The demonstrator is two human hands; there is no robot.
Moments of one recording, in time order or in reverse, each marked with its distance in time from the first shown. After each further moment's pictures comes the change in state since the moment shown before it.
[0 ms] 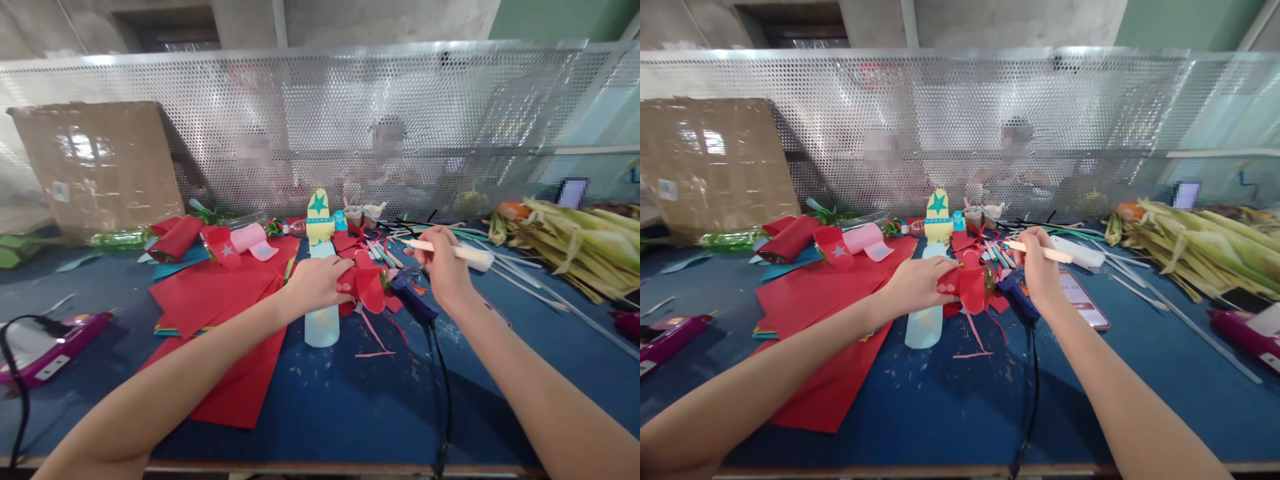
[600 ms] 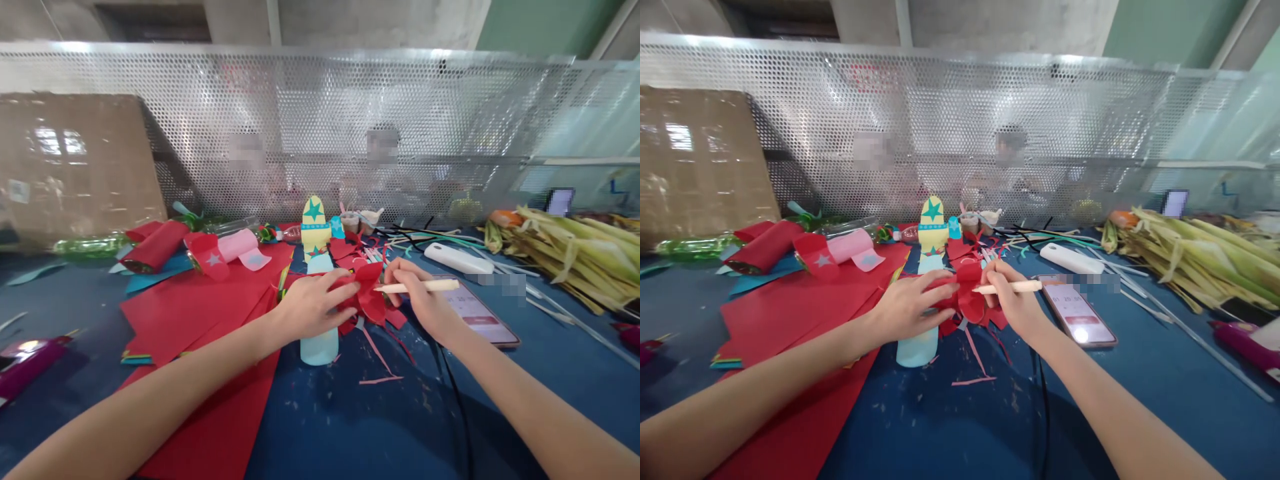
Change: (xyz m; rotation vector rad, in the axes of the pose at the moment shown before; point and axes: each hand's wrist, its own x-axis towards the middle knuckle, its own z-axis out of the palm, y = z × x) left_hand -0.012 -0.015 0.025 -0.051 0.404 0.288; right_hand -0.030 -0.003 0.016 -0.267 -0.477 0.088
